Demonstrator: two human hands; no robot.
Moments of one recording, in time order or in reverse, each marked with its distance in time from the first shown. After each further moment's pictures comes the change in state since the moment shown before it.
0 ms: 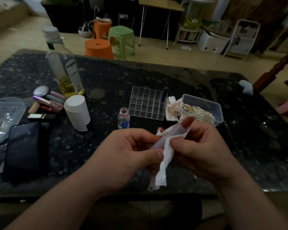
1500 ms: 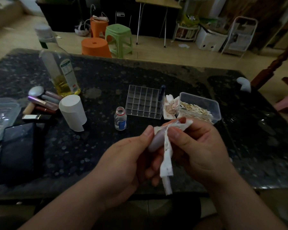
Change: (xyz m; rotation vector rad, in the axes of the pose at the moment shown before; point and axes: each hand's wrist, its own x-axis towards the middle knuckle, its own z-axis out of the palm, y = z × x) left_hand 0.005 -0.012 0.024 -0.533 -0.018 -0.198; right_hand -0.001 0.014 0.003 0.085 0.116 -0.083
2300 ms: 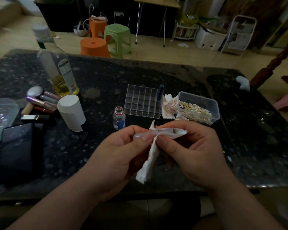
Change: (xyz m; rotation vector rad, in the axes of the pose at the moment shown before) left_hand 0.001 0.008 -0.010 0.079 0.053 0.085; right_hand -0.009 -0.008 0.008 -0.262 -0.030 -0.203
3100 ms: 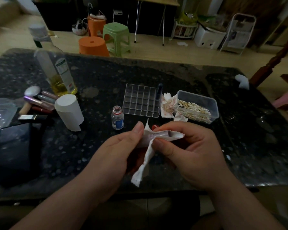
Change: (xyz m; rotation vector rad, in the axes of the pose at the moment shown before) left_hand 0.001 -0.007 0.003 0.263 0.073 0.068; right_hand -0.002 -0.005 0.001 -0.099 -0.022 -0.031
